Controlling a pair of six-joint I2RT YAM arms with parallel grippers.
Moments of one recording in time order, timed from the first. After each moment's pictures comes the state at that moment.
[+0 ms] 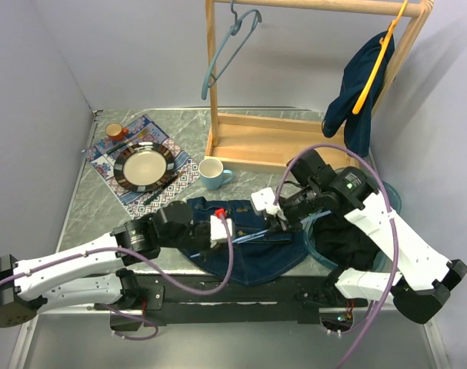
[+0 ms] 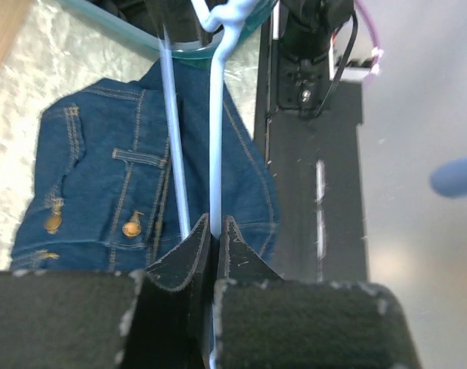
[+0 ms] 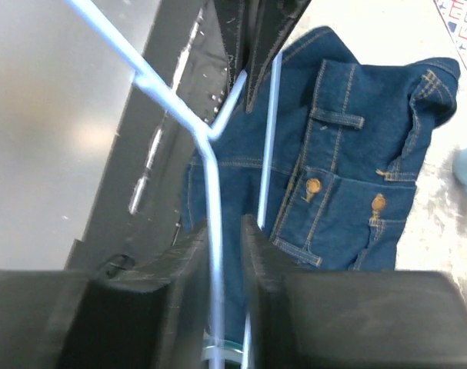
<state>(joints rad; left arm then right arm) -1.14 0.91 0.78 -0.25 0.33 0.16 0.71 1.15 1.37 -1.28 -0.80 -0.97</state>
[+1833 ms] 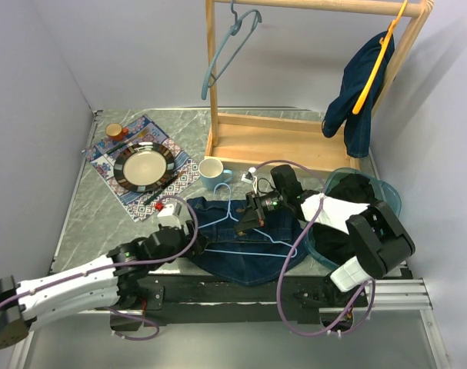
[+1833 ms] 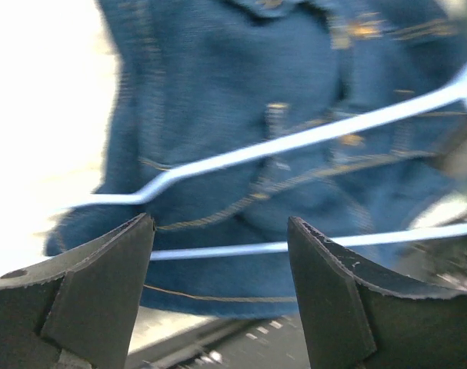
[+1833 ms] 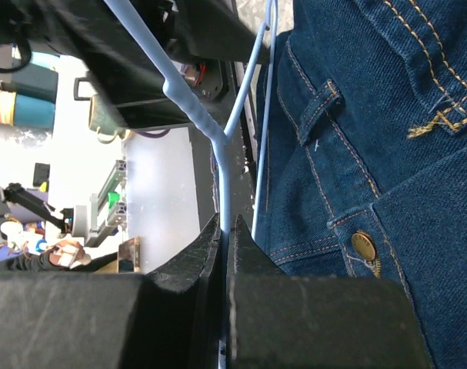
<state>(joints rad) -1.04 0.67 0.31 -0.23 -0.36 -0.94 0.52 1.52 0.71 0.11 -1.13 0.36</state>
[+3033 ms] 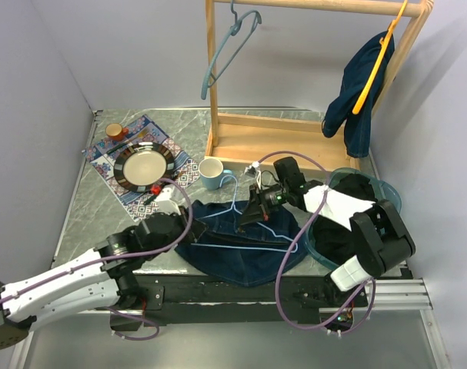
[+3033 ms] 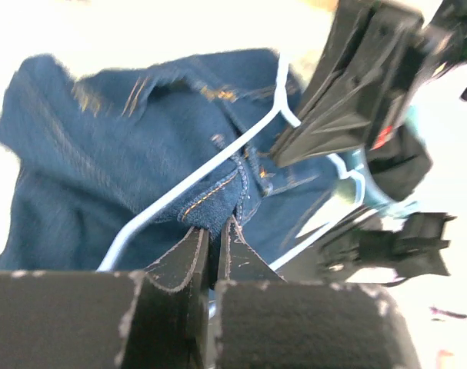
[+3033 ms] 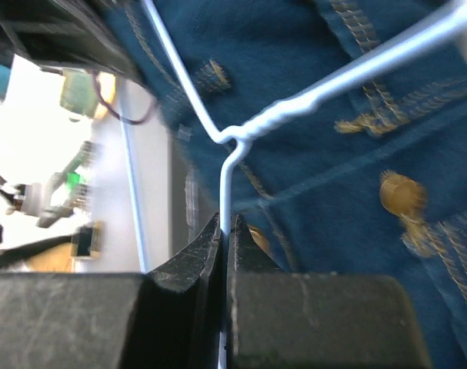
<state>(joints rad) -1.03 0.68 0.56 -0.31 -0.32 -0.91 0.47 1.52 0.81 -0.11 -1.17 0.06</state>
